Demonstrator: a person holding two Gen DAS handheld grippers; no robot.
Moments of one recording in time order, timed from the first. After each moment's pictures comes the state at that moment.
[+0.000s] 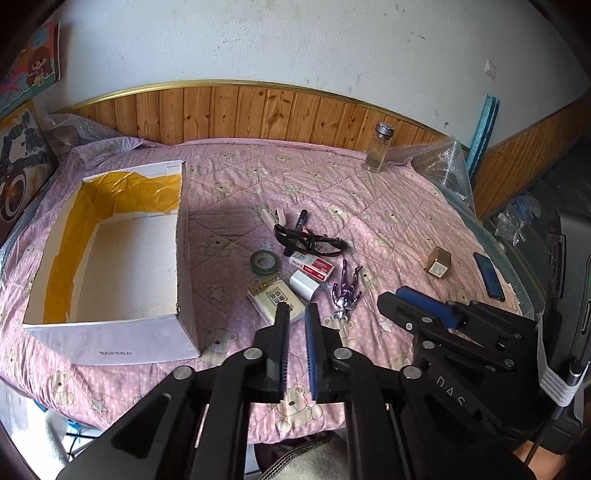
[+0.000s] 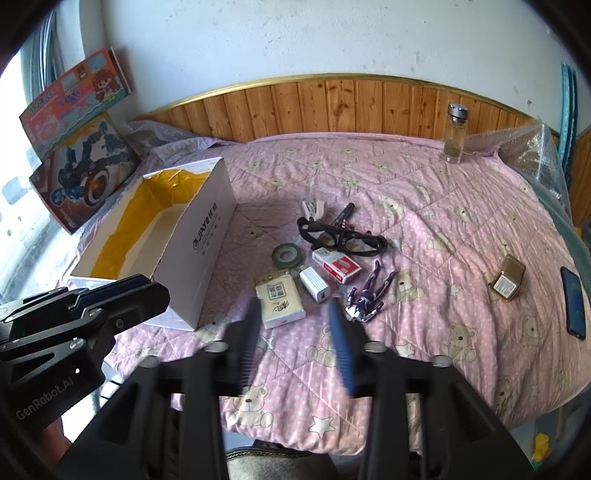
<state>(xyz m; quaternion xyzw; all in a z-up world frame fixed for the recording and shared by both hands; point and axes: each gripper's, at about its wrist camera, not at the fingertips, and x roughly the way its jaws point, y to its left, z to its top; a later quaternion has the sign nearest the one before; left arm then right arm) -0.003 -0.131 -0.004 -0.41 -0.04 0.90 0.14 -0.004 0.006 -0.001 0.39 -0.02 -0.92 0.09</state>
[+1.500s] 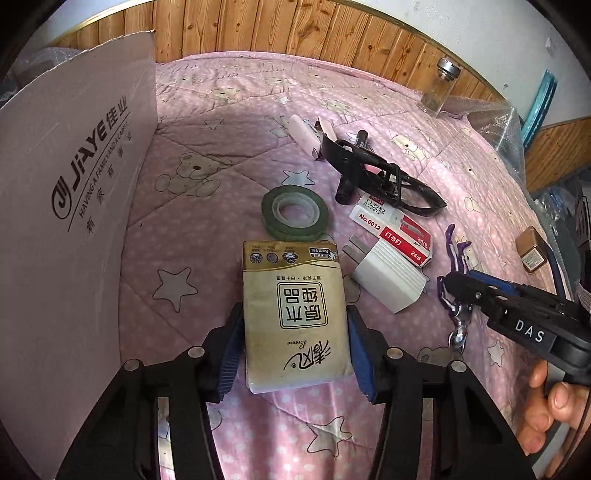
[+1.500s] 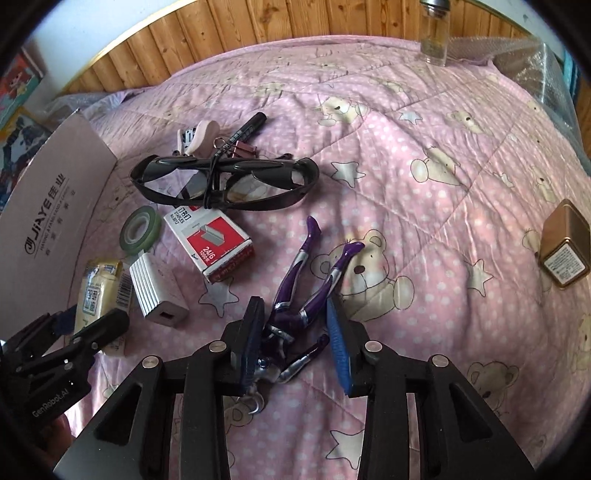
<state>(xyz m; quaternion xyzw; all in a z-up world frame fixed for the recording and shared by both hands) -0.131 -0.122 -0.176 -0.49 -0.05 0.86 0.11 -0.144 0.079 -0.151 0.51 -0.06 -0.86 0.04</state>
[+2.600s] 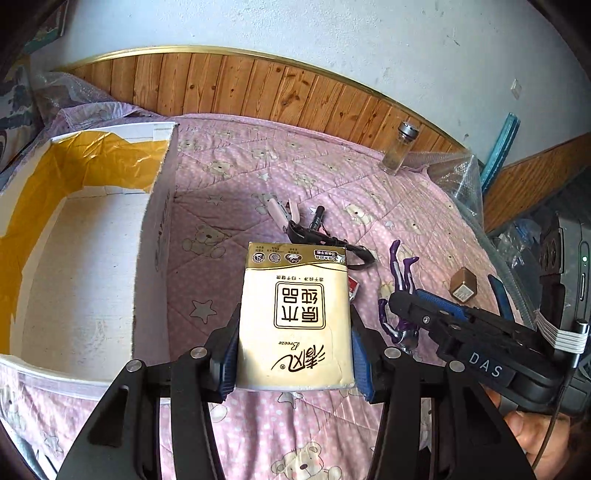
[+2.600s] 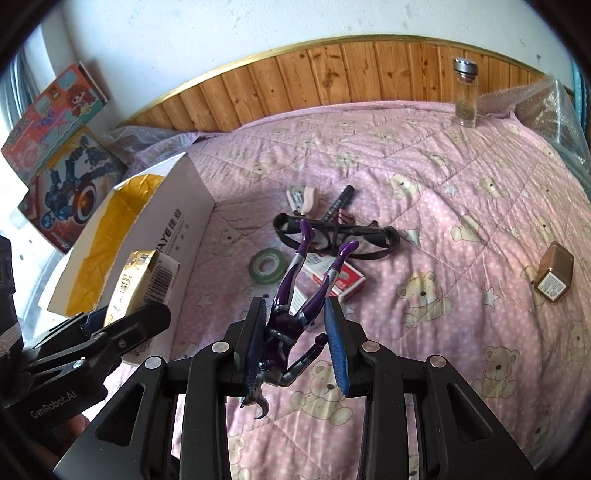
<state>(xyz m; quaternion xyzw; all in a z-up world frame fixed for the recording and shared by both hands) -0.083 -0.148 -0.073 -0.41 -0.10 0.89 0.15 -0.084 0.026 -0.054 0.42 -0.09 -0.90 0.12</state>
